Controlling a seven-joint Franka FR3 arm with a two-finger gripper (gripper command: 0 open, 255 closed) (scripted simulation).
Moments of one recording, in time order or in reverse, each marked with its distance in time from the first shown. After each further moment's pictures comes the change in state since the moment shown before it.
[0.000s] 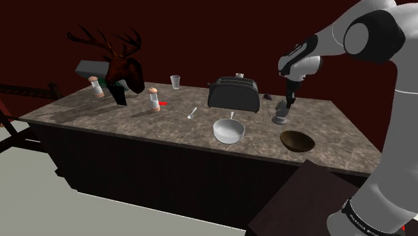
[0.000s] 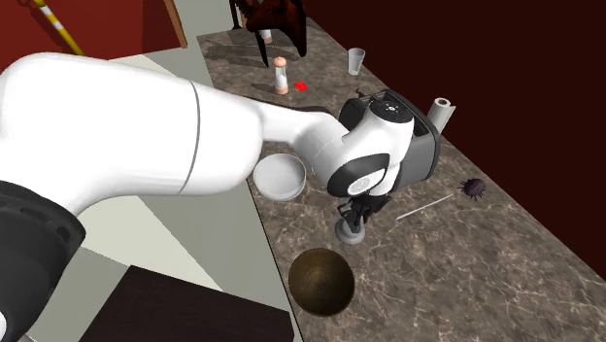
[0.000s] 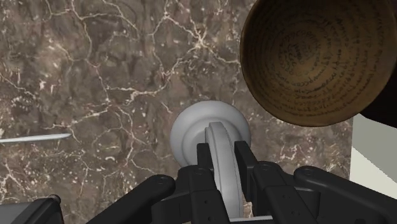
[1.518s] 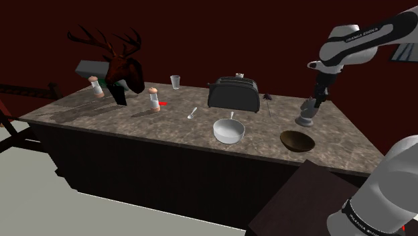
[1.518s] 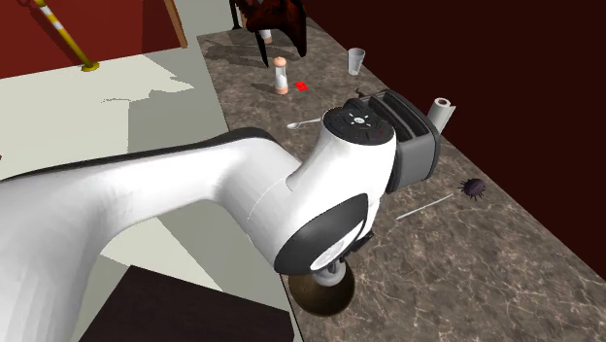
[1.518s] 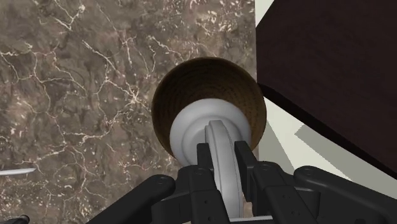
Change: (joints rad) arm 0.007 -0.641 -0.040 -0.400 -0.455 -0.124 0.210
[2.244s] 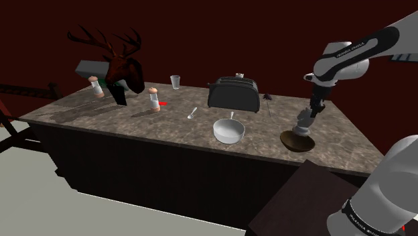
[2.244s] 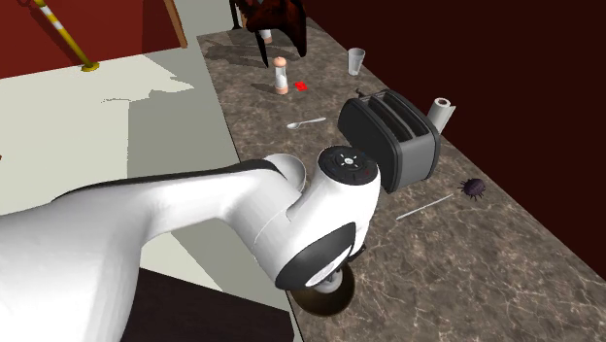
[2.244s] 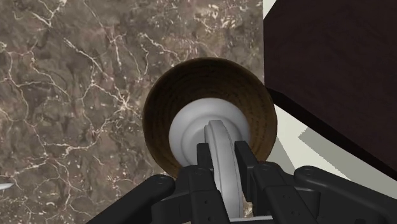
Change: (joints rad) arm 0.009 0.081 -0.040 -0.090 0.022 0.164 -0.020
